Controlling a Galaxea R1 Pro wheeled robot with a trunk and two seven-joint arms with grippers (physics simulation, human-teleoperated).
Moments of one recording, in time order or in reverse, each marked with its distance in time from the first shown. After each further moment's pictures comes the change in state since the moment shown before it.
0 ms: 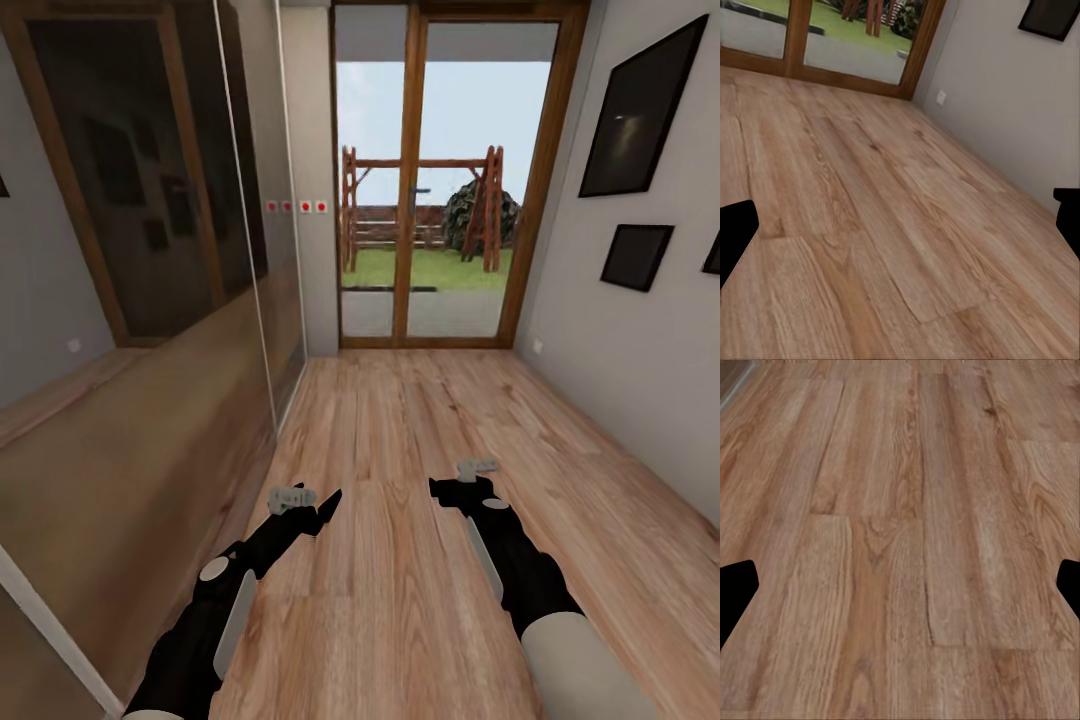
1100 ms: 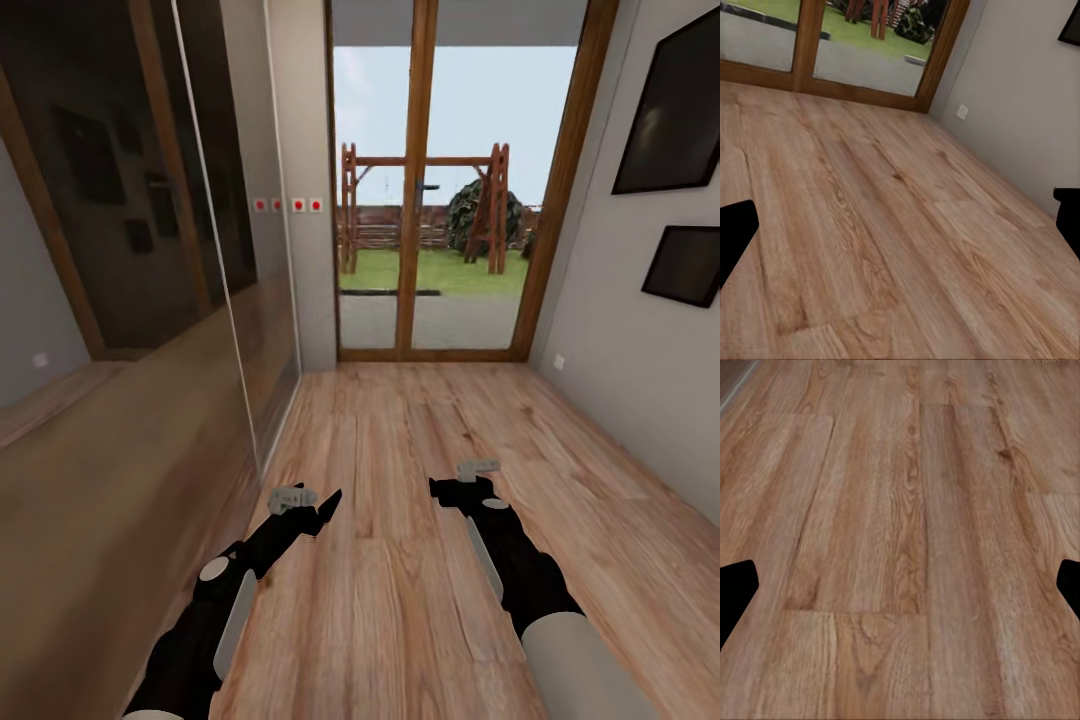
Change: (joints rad) left arm 0.000 0.000 0.000 0.000 0.000 0.000 0.000; right arm 0.000 0.000 0.000 0.000 0.000 0.000 0.000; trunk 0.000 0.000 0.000
